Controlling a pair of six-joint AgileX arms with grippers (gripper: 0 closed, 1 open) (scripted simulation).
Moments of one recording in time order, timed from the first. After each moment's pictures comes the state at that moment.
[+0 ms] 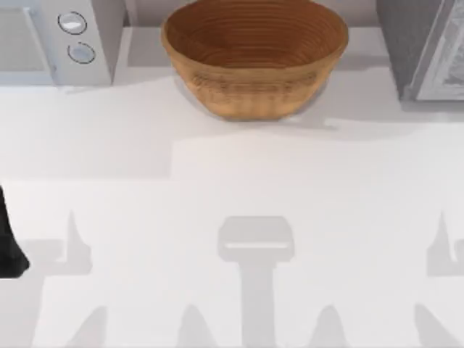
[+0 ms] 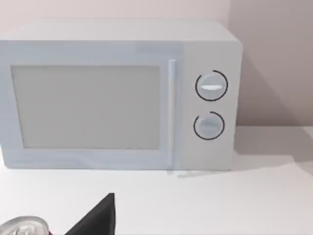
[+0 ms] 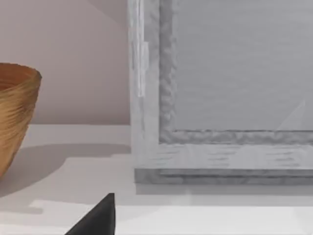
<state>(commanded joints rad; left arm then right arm) 0.00 0.00 0.00 0.00 0.00 0.00 0.00 0.00 0.00 0.00 0.00 0.00</state>
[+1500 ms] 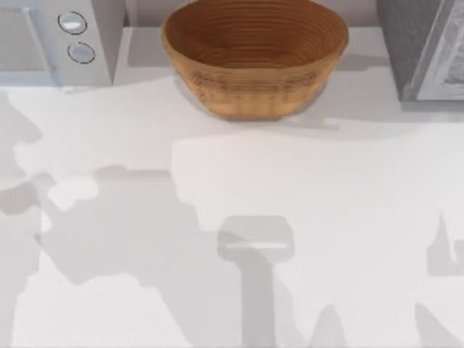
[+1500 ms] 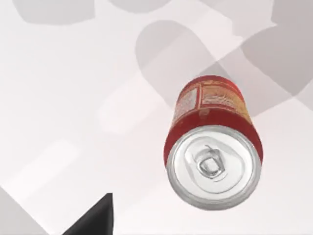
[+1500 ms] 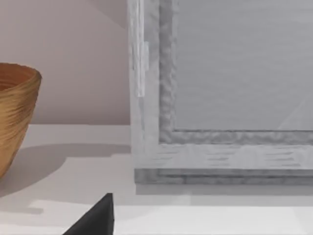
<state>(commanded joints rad) 0.29 1.83 1.55 -1.13 0.00 1.02 0.00 0.00 0.00 0.00 0.00 0.00</state>
